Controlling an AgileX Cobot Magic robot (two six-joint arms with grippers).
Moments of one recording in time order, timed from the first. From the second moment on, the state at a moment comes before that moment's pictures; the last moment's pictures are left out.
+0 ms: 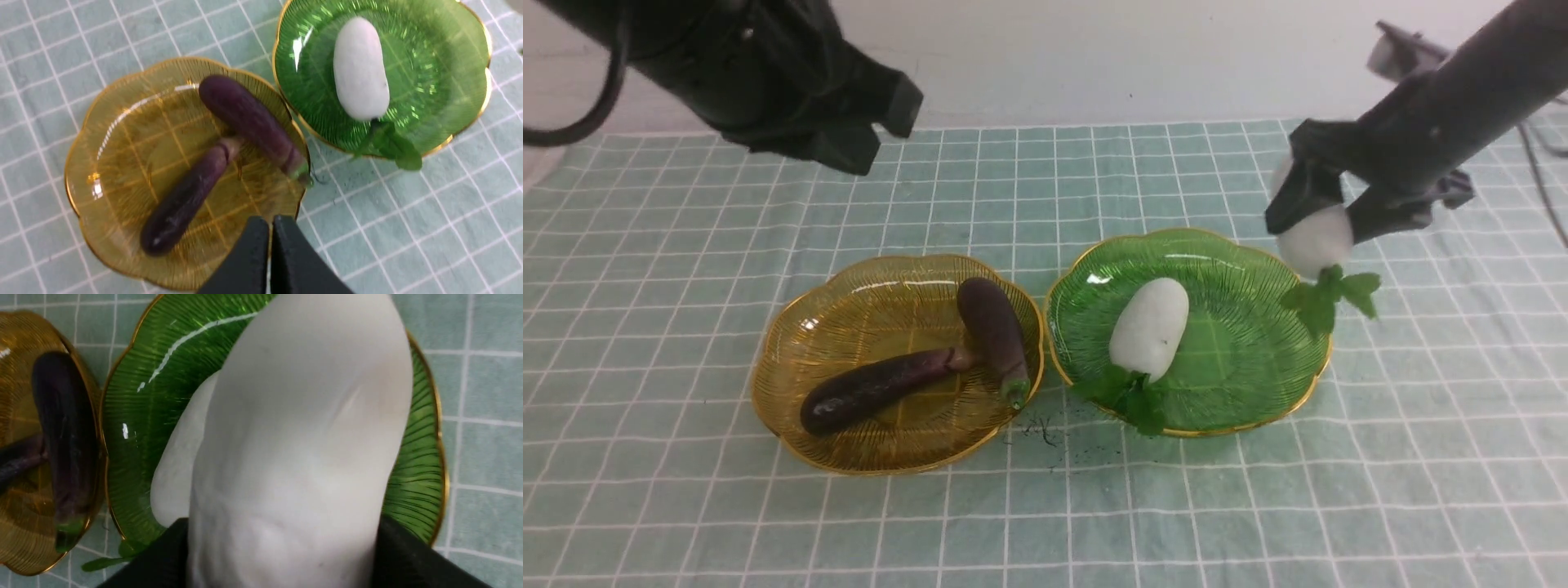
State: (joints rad) right arm 0.09 1.99 -1.75 0.48 1.21 -0.13; left arm -0.39 1.43 -1.61 -0.05 1.20 0.02
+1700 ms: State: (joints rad) right arm 0.13 -0.02 -0.47 0.25 0.07 -0.18; left arm -0.39 0.74 -0.82 -0.06 0.61 -0.11
